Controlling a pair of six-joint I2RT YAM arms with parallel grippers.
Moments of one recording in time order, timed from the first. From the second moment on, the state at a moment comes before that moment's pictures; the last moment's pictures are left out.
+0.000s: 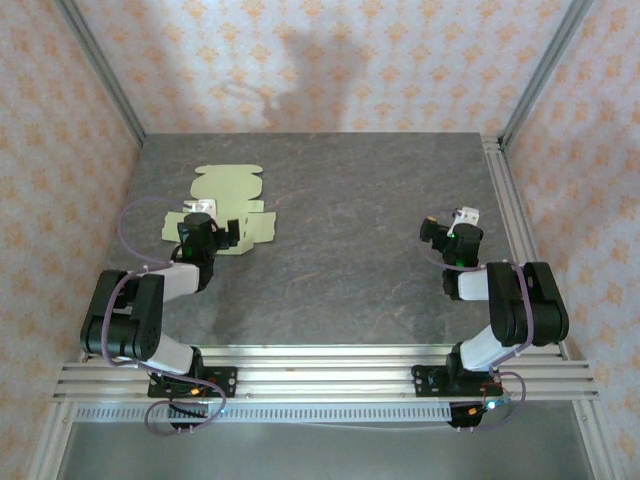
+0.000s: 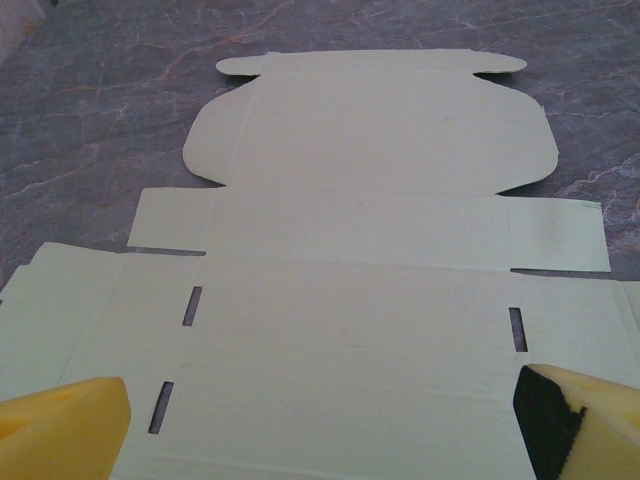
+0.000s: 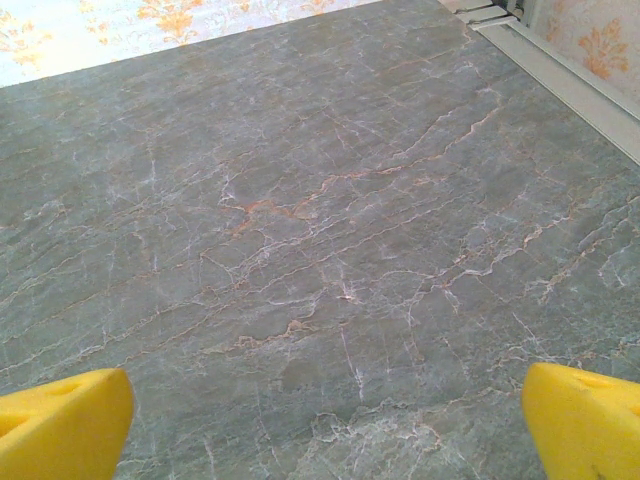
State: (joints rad) left arm -0.03 1.48 0.49 0.47 -0.21 -0.05; right arm -0.01 1.55 0.37 0.78 0.11 0.18
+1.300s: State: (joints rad) left arm 0.03 1.77 1.21 -0.40 -0.26 -0.56; right arm 0.47 1.42 0.89 0.01 0.05 0.27
